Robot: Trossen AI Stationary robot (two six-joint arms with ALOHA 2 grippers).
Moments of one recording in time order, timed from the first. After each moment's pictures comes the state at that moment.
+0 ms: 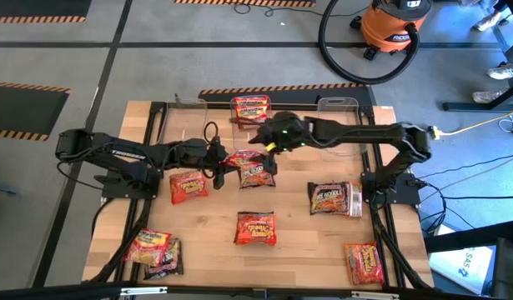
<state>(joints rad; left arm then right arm) 0.11 1.21 0.52 0.29 -0.04 -0.12 -0.15 1.68 1.41 -0.32 -0.19 -0.02</state>
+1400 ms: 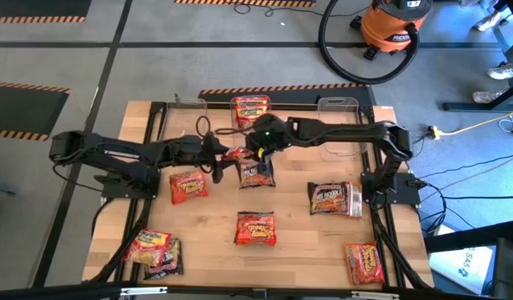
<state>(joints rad) 0.13 1.10 0.52 0.22 -0.12 -0.22 -0.16 1.81 1.54 -0.45 -0.15 -0.23</state>
